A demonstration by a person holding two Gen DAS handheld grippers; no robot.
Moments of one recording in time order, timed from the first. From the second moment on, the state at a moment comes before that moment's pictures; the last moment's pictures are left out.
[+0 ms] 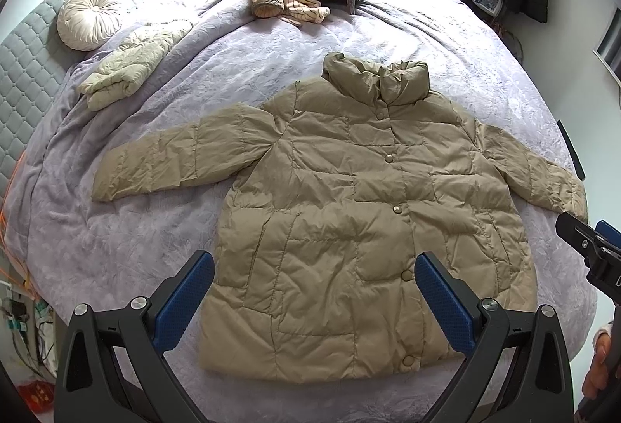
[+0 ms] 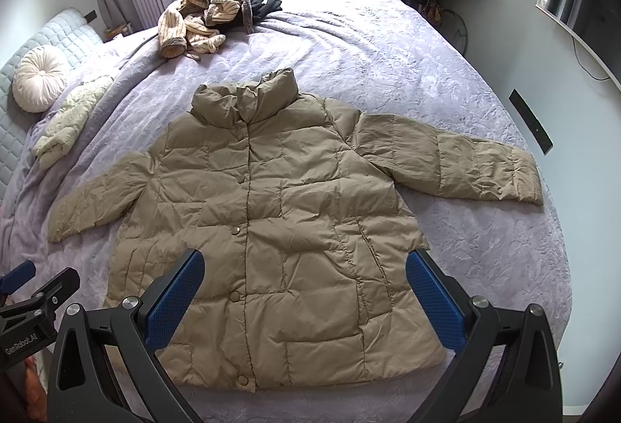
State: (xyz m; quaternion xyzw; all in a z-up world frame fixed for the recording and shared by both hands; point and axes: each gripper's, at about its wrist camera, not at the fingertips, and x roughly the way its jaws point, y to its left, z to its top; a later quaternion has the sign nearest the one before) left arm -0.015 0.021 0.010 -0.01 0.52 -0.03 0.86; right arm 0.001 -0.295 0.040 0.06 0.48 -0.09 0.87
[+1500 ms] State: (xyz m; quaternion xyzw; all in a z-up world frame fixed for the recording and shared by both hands) left arm 0.069 0.206 -0.116 -0.18 0.54 0.00 0.82; right arm 0.076 -0.162 -0.044 0.05 0.59 0.02 0.80
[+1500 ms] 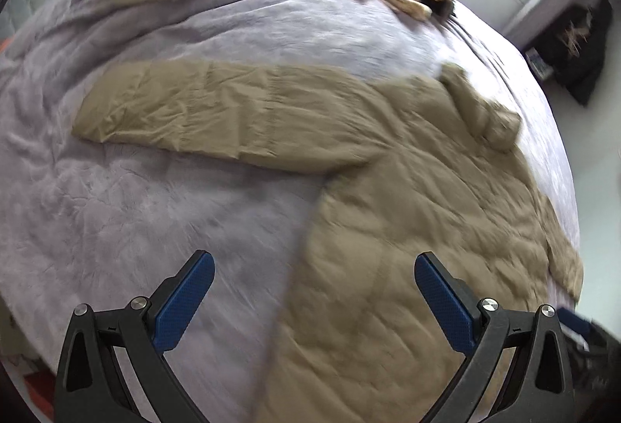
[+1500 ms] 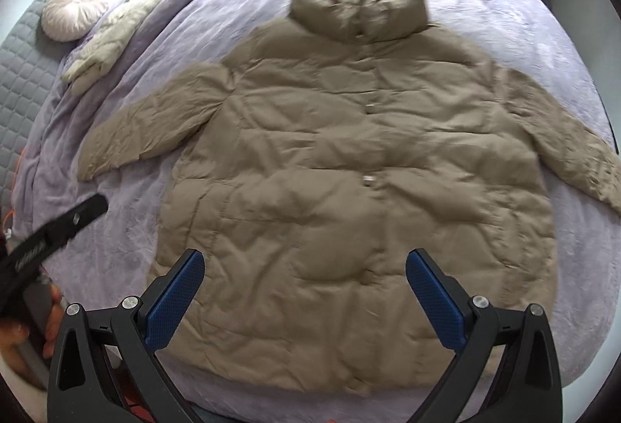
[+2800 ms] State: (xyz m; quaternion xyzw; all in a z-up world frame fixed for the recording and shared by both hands) left arm 0.194 0.378 -0.133 -0.31 0.36 0.02 0.88; right arm 0.281 -0.022 -0.193 0.15 0.57 0.15 0.79
